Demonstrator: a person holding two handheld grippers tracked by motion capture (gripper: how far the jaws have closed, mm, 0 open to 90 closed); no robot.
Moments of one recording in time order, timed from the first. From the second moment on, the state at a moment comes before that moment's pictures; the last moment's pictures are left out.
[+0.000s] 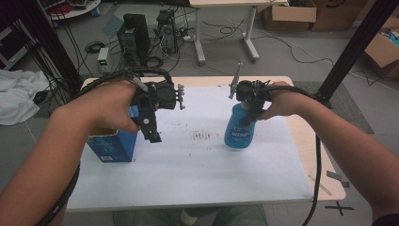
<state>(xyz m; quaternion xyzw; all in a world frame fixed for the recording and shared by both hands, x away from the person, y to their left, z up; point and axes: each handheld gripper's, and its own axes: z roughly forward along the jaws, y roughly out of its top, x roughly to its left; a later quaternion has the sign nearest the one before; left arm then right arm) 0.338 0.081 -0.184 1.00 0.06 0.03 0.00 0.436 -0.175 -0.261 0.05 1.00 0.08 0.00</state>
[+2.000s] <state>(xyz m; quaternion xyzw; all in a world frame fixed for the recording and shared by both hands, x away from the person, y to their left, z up) 0.332 0.087 -0.185 1.00 0.06 0.04 0.01 0.431 -0.137 -0.297 0.23 0.97 0.05 0.03</state>
